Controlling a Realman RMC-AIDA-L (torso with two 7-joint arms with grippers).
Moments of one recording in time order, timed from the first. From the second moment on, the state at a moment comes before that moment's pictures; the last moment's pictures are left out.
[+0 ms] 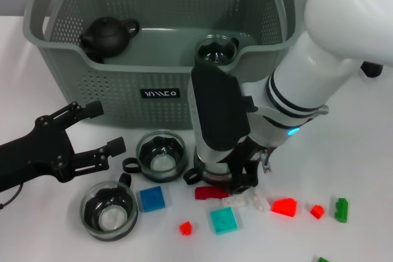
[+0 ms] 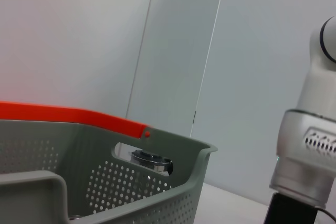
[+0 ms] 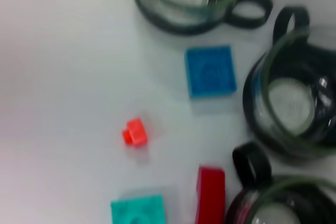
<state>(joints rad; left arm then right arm) -0.38 -2.09 0.16 0.56 2.16 1.88 -1.07 0.97 2.12 -1.87 -0.94 -2.40 -1.29 2.07</state>
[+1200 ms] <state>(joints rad) -0.38 -2.09 0.16 0.56 2.16 1.88 -1.07 0.89 2.10 -1.53 -1.16 -2.34 -1.63 1.98</state>
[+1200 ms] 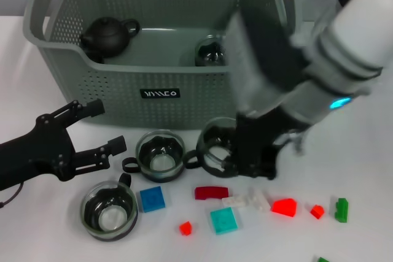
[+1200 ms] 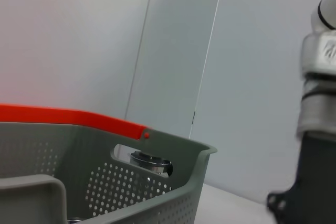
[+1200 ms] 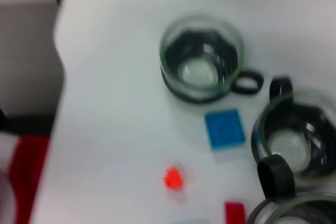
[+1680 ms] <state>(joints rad) -0.40 -2.09 0.16 0.56 2.16 1.86 -1.07 0.69 2.01 -1.02 -1.27 -1.88 -1.98 1.72</state>
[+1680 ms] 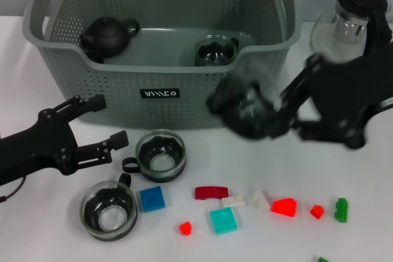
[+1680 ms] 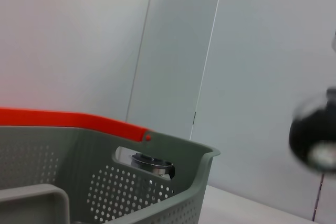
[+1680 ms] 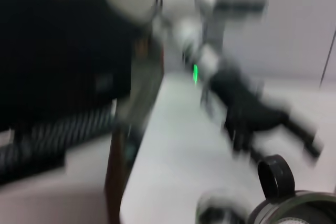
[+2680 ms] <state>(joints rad) -0.41 -2.10 0.16 0.56 2.16 1.86 -1.11 1.06 2.07 -1.02 -1.10 -2.18 -1.25 2.16</state>
